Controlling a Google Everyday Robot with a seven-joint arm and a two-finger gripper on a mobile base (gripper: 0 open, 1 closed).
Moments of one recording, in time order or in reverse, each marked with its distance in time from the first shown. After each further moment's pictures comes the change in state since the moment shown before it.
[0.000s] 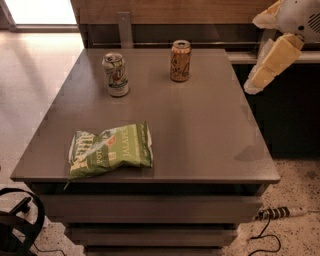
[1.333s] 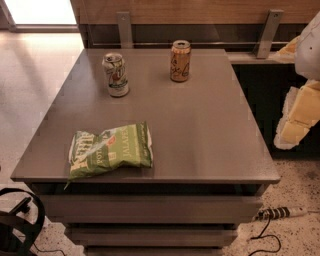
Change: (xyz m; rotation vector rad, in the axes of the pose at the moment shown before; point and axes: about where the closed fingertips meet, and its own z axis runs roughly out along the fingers) arm 0.049 0.094 -0.027 -0.029 0.328 -0.029
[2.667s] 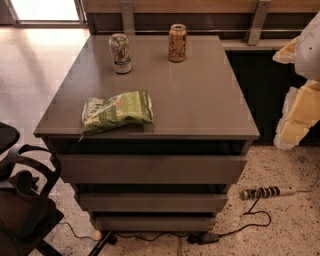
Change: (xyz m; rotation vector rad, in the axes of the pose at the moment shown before) arm 0.000 0.000 0.000 -0.001 0.000 0.000
